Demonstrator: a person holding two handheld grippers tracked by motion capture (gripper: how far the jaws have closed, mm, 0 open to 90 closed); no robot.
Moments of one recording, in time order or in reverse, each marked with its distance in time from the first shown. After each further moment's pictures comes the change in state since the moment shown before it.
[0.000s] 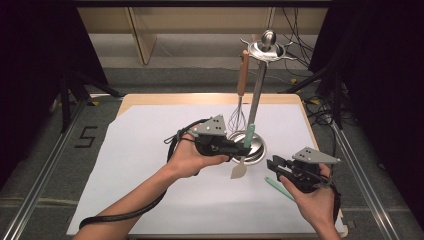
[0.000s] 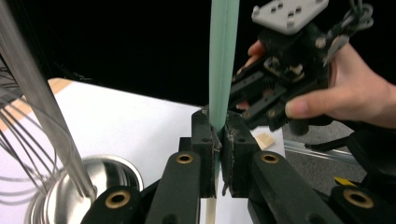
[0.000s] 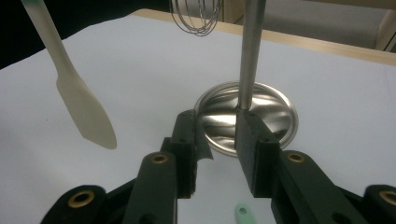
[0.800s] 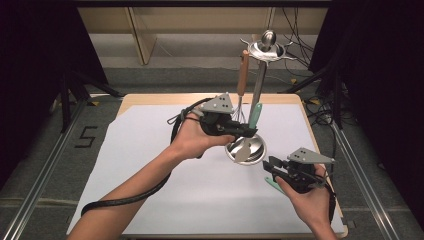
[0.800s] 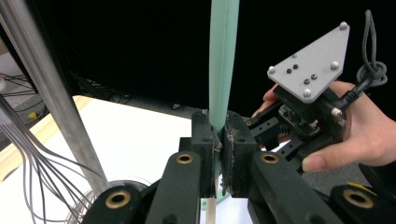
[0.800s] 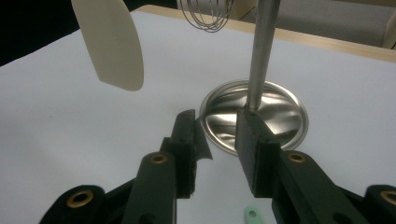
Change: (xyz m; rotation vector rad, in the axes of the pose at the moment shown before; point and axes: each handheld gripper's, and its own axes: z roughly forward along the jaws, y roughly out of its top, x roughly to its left) left arm 0.013 0.044 -0.002 0.004 0.041 0.012; right arm 0.007 0.000 0.005 0.038 0.002 0.008
